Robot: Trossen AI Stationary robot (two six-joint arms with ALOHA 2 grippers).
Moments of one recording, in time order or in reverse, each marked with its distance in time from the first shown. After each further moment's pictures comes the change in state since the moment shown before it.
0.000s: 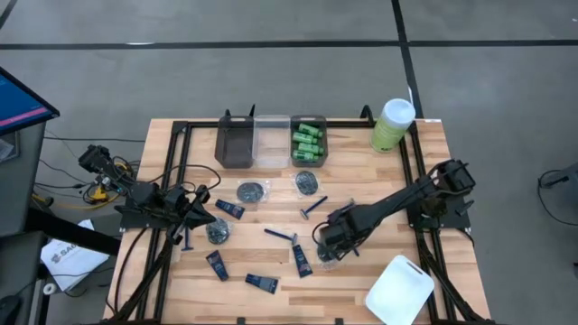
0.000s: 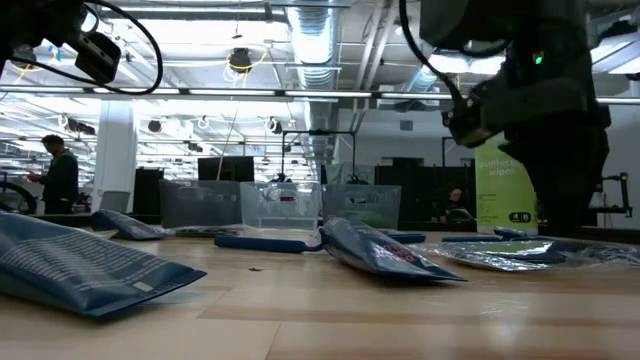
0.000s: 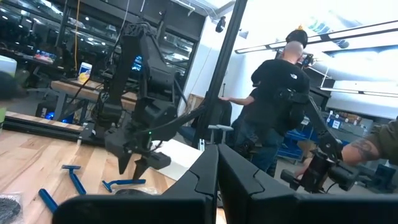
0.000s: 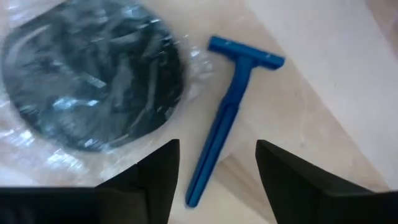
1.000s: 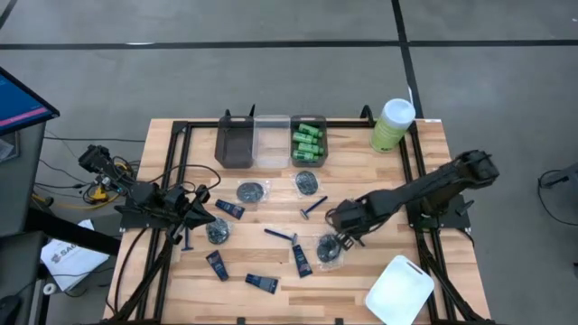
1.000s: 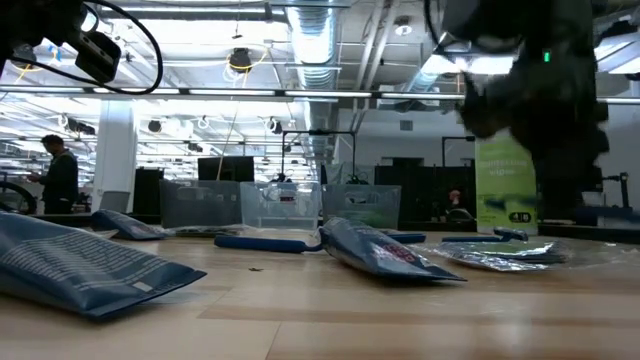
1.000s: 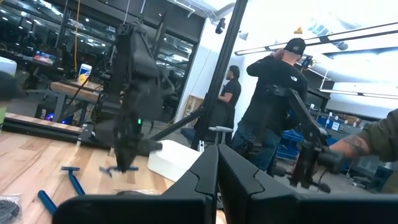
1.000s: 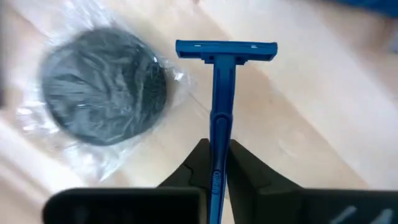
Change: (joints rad) left arm 0.000 0.000 0.000 0.007 0.000 0.000; right arm -0.054 -0.244 -0.181 0.123 -0.025 -0.021
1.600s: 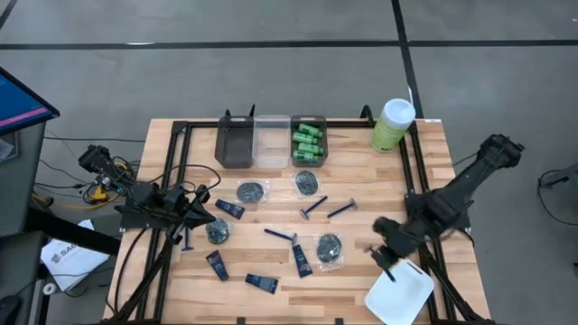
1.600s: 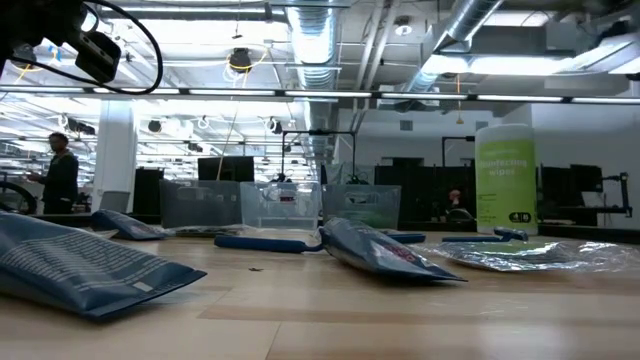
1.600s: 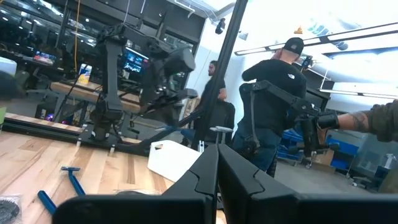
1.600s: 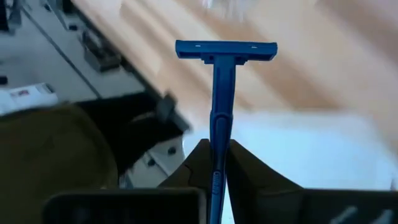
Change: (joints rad) left arm 0.000 0.000 0.000 0.001 0.000 0.000; right arm 0.423 -0.423 0.002 0.018 -0.033 0.557
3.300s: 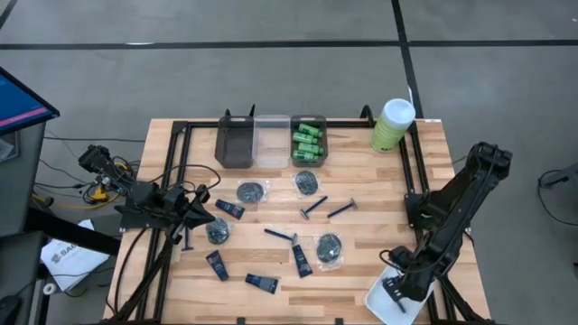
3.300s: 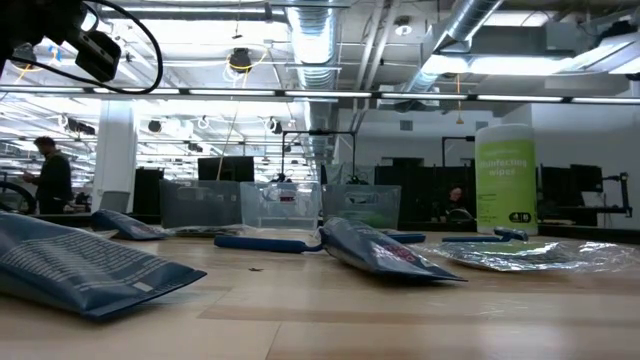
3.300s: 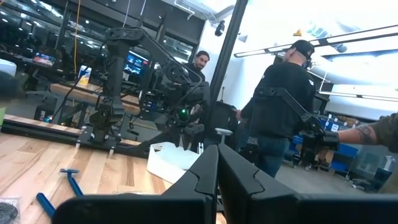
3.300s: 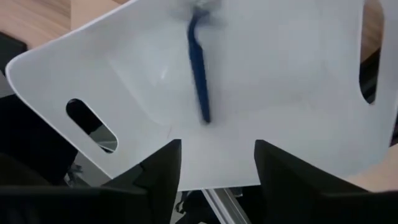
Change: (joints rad) left arm 0.000 0.000 0.000 0.010 0.000 0.000; right arm 0.280 0.249 0.001 -0.009 -0.153 0.467
